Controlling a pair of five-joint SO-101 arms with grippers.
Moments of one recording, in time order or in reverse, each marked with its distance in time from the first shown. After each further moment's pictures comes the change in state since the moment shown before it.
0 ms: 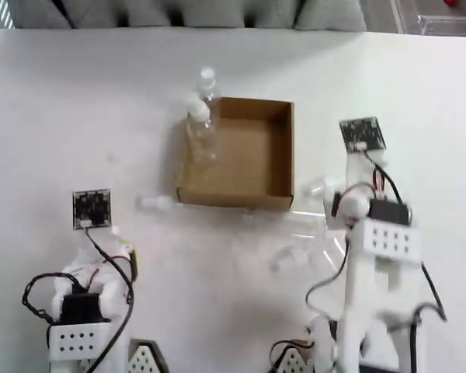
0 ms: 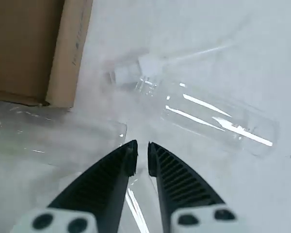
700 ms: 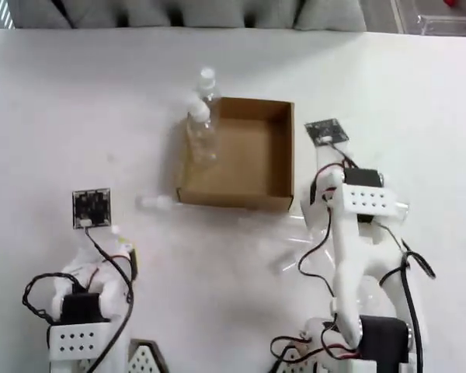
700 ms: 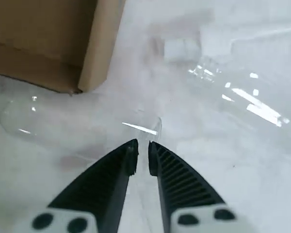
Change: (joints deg) left arm 0.0 0.0 0.1 -1.0 0.0; right arm -8.2 19.0 -7.2 7.2 -0.3
